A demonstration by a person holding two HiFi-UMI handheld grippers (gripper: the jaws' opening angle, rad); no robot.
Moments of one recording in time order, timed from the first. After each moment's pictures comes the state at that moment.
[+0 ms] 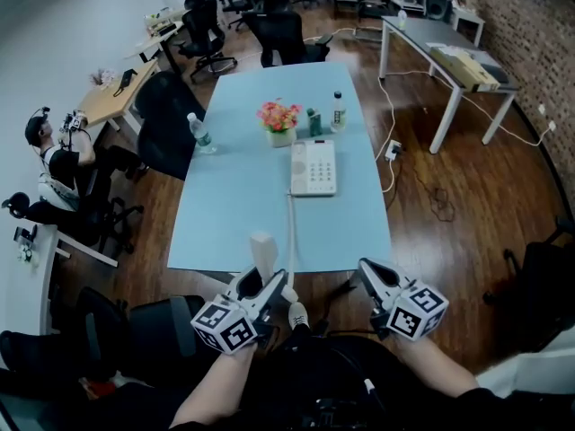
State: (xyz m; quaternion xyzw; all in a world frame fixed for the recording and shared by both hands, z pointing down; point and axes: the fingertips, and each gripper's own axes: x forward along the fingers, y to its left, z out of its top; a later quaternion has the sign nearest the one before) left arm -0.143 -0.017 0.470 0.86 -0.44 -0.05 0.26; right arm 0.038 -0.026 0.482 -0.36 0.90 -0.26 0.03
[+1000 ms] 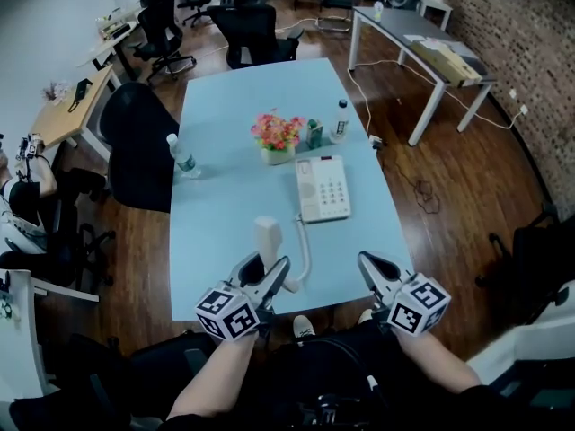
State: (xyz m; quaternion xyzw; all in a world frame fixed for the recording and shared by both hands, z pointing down) left arm -0.232 -0.183 0.492 0.88 -0.35 -0.05 0.30; right arm -0.064 -0.149 0.481 -0.44 0.87 -0.24 -0.02
